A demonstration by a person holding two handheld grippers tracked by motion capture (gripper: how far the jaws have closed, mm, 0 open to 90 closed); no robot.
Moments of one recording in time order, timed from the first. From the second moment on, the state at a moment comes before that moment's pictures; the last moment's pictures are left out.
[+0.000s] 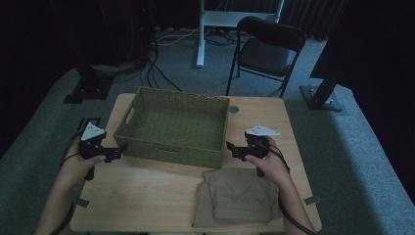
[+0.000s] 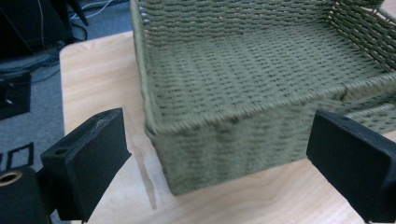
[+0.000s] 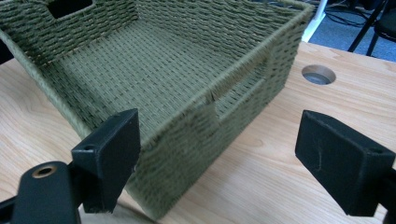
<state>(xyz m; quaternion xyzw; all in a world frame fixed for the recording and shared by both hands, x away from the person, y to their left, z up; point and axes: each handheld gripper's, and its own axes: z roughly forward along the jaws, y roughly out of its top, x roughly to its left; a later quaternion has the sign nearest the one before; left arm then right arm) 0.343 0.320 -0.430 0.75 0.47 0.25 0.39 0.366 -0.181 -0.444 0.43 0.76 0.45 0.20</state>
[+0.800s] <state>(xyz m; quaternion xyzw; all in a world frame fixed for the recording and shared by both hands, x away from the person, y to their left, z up) 0.406 0.336 -0.445 0.72 0.50 0.26 0.40 0.383 -0.146 -0.449 0.45 0.75 0.45 0.21</state>
